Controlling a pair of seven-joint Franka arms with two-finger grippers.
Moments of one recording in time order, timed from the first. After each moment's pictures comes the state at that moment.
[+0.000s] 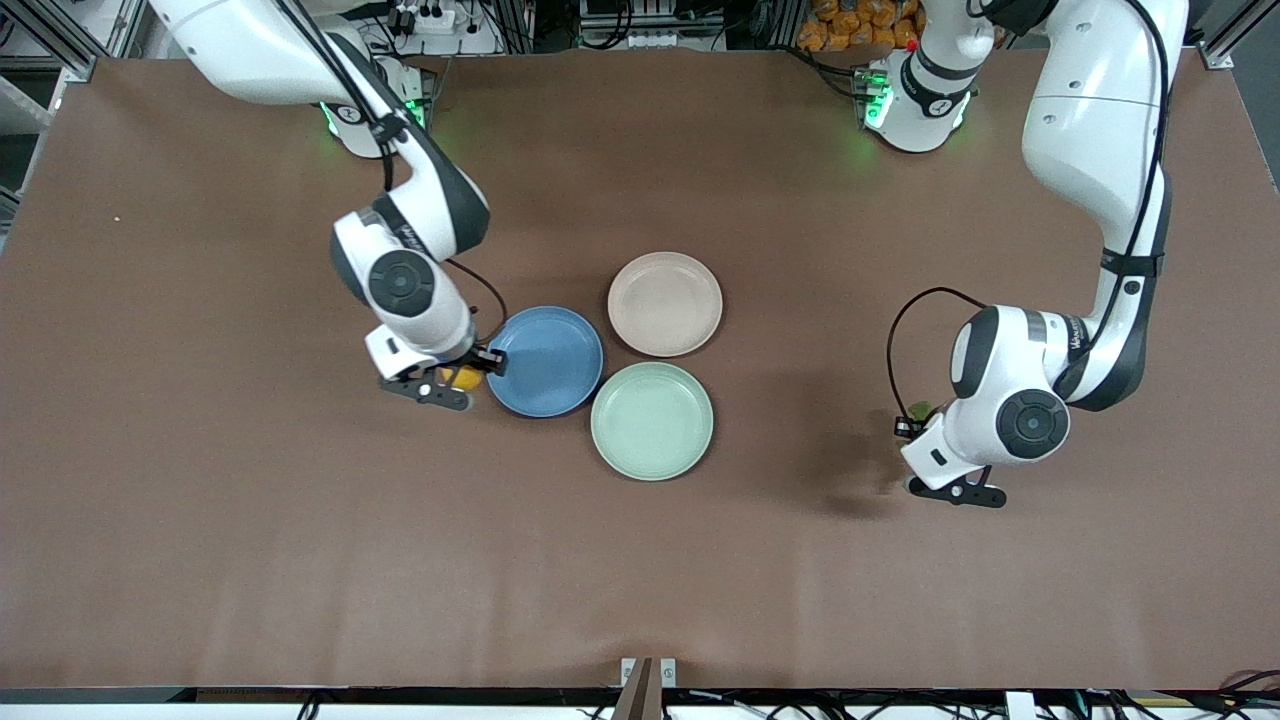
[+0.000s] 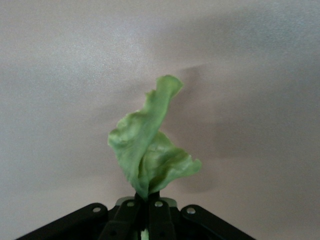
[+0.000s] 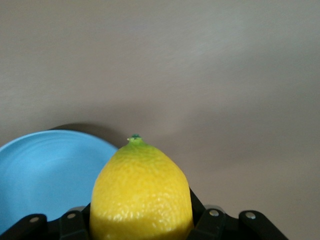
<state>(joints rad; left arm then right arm) -0.17 0.68 -0.01 -1.56 0.08 2.04 -0.06 0.17 0.39 0.27 -1.92 -0.18 2.16 0.77</state>
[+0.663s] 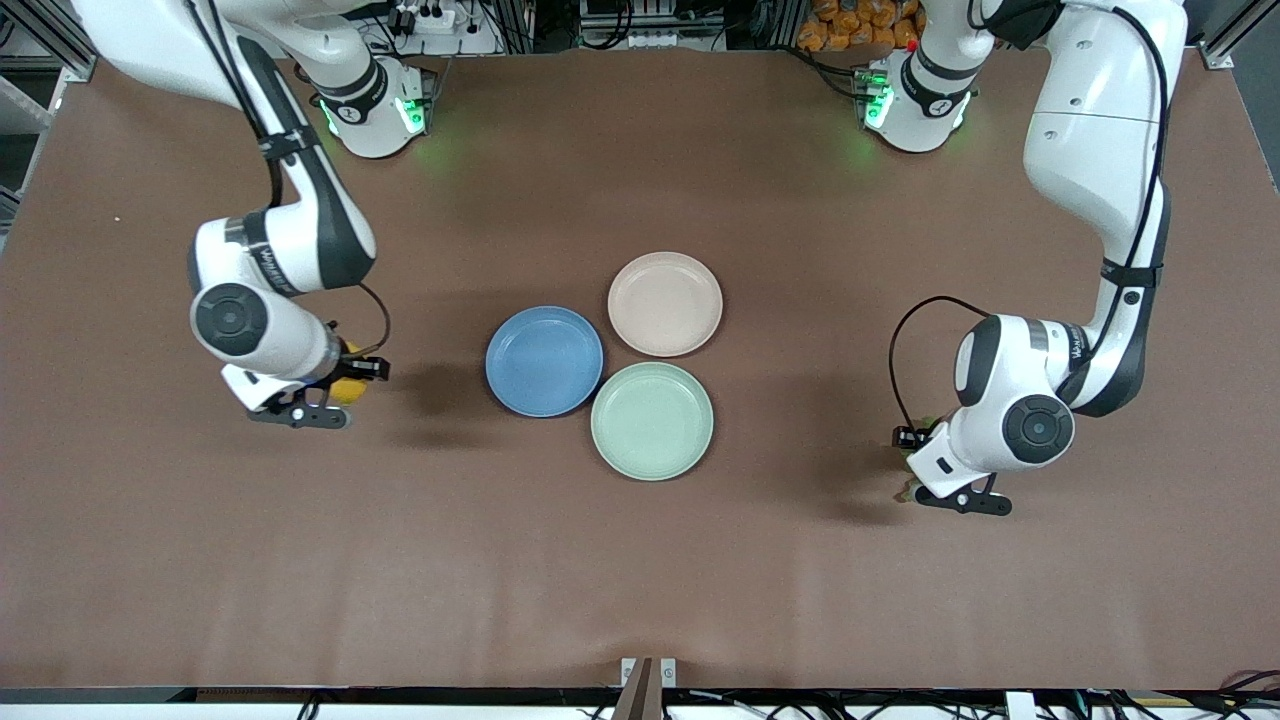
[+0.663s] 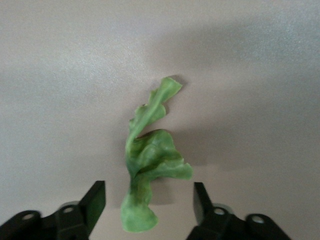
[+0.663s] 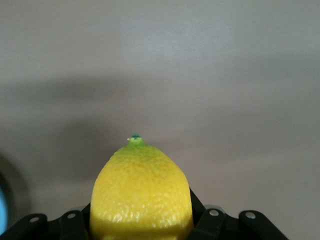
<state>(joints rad) -0.16 0.71 -0.02 -1.54 0.08 2.10 -0.06 0.15 0.32 -0.01 -1.96 -0.11 2.09 0.27</state>
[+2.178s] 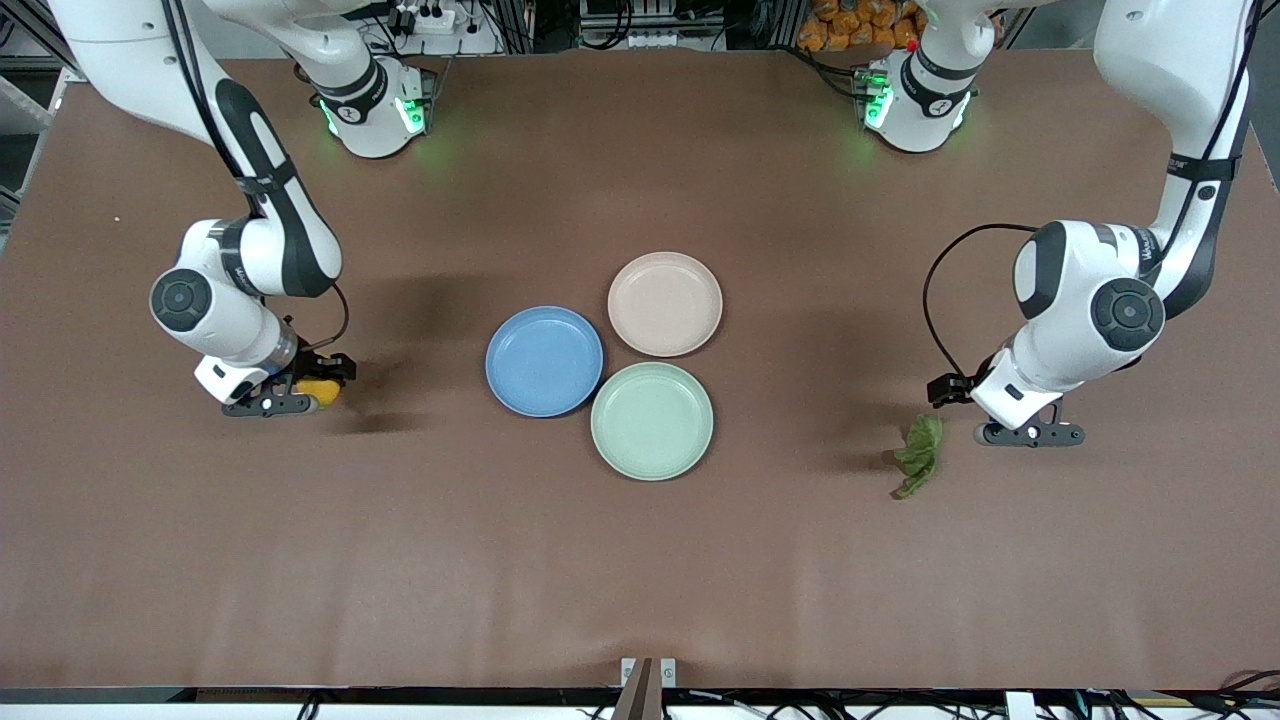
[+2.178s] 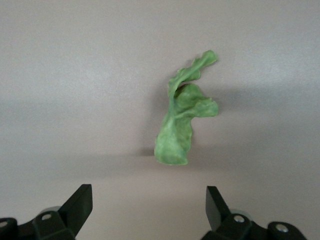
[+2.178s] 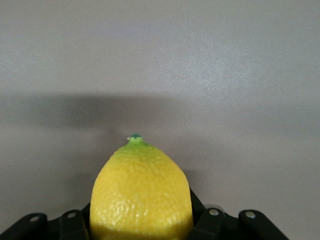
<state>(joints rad) 0.04 0.35 -0.15 -1.97 0.07 2.32 -0.11 0.13 0.37 -0.12 -2.23 0.02 2.58 -0.07</state>
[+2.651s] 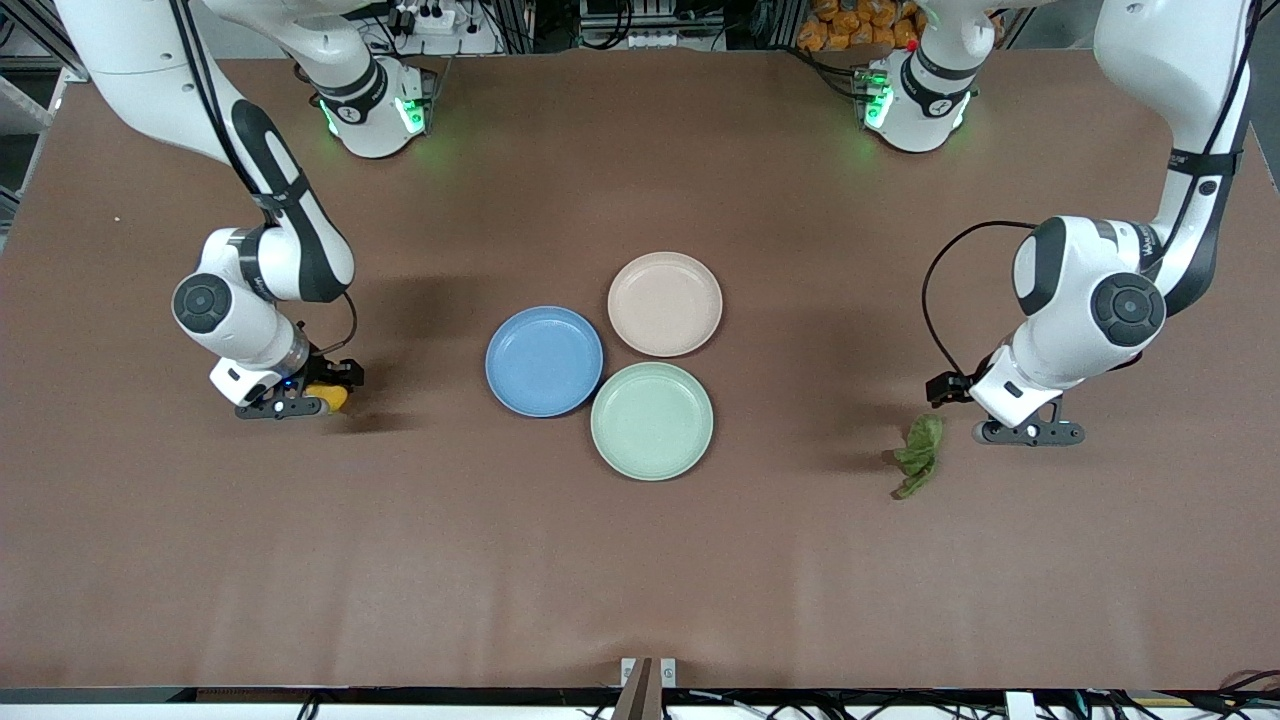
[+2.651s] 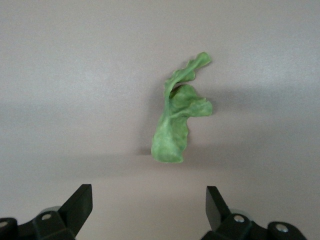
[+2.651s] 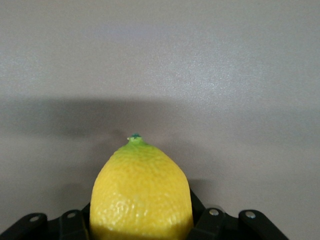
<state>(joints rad) 0.03 0.33 -0.15 -1.97 0.07 2.30 -0.11 0.13 0.42 -0.12 -2.24 0.02 2.67 -0.07</state>
